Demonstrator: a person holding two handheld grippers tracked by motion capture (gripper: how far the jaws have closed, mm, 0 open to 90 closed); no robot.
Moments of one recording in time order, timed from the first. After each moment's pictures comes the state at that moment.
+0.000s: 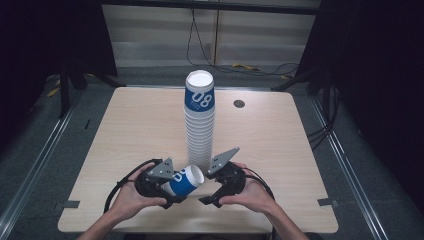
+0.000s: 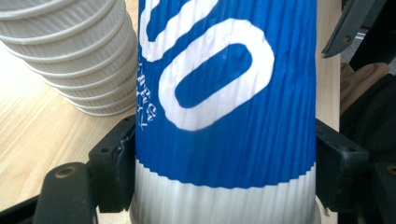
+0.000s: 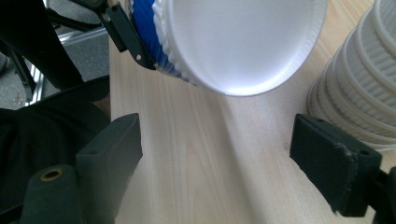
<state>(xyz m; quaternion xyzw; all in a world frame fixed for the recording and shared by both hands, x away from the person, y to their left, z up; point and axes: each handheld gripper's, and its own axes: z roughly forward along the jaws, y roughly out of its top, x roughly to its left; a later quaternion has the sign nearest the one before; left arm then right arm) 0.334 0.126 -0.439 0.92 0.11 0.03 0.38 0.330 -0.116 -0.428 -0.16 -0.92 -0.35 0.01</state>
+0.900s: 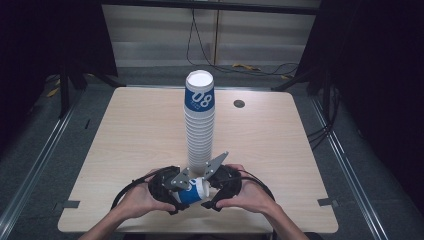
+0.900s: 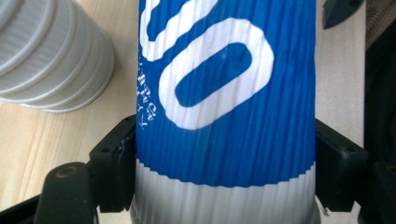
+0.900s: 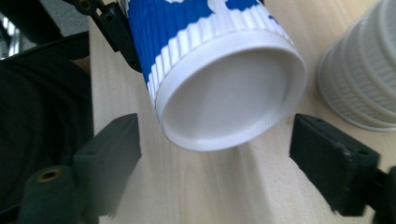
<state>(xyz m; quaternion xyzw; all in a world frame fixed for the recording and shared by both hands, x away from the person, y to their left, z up) 0.326 0.091 -0.453 0.96 0.04 0.04 0.27 0.329 -0.105 -0.439 -0.14 -0.95 -0.27 0.00</state>
